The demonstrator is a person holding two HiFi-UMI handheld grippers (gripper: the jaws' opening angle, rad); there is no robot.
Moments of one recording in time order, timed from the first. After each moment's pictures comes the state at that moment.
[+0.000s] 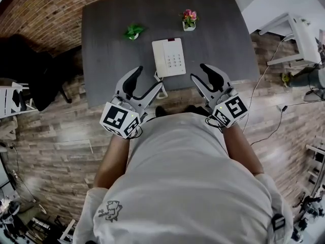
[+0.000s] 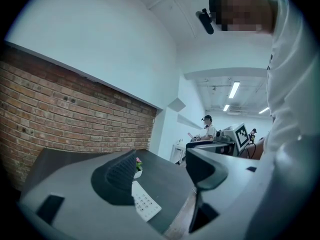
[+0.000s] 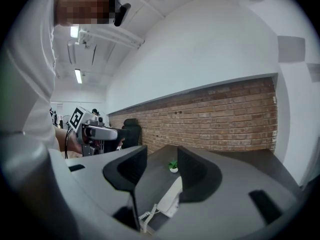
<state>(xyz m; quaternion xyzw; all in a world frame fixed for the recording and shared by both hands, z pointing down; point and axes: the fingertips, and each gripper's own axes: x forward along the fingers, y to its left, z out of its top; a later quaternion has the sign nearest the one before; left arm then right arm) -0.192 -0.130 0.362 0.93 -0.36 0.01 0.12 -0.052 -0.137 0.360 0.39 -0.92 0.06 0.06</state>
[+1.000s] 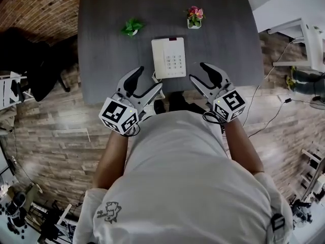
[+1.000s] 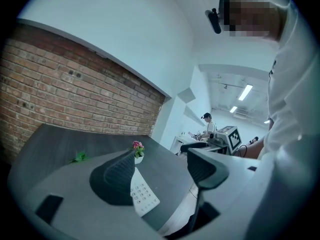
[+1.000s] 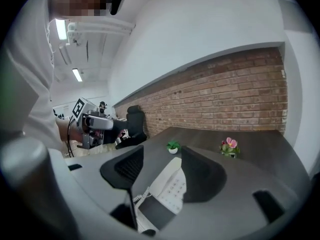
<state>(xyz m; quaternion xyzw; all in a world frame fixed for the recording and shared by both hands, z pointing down) -0.175 -0.179 0.421 0.91 -0.36 0.04 0.21 -0.032 -0.198 0.442 0.34 -0.92 0.14 0.13</state>
